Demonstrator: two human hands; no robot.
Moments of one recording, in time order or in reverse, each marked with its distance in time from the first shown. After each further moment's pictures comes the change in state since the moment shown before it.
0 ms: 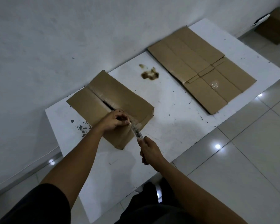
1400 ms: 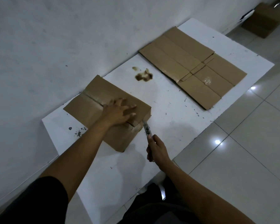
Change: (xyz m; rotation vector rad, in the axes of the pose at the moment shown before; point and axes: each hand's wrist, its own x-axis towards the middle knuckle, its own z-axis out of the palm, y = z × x) left_hand 0.027 0.047 -0.003 0.918 0.051 0.005; right_hand 0.004 0.025 -0.011 0.244 0.191 -0.087
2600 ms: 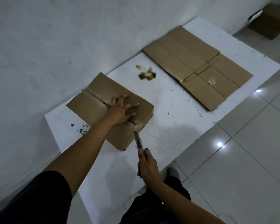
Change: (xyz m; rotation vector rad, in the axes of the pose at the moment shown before) left_hand 0.003 0.000 0.012 -0.057 0.035 -0.004; right_hand -0.040 0.032 0.046 -0.026 0.001 0.018
